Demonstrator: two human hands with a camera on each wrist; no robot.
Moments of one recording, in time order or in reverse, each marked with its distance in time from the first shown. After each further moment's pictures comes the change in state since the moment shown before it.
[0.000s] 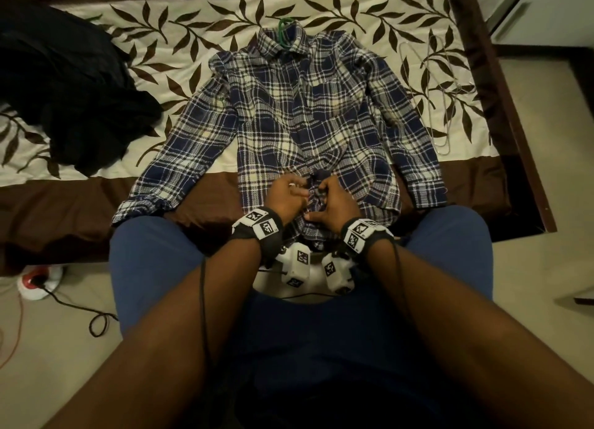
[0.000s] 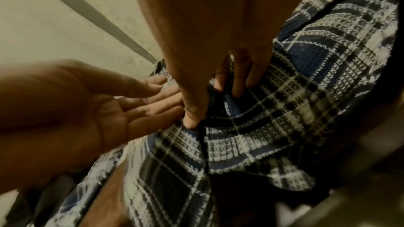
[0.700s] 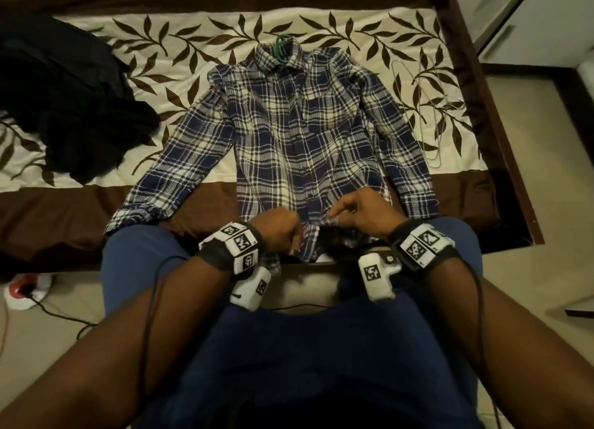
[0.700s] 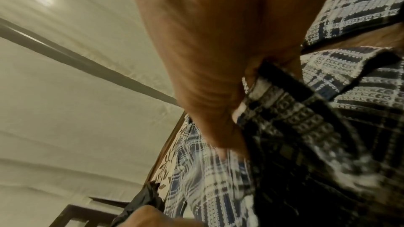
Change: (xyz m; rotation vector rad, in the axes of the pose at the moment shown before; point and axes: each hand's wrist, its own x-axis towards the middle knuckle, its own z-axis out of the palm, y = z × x) left_hand -0.028 0.023 -0.024 1.113 -0.596 0.253; right_hand -0.022 0.006 -0.092 0.160 -0.282 -0.091
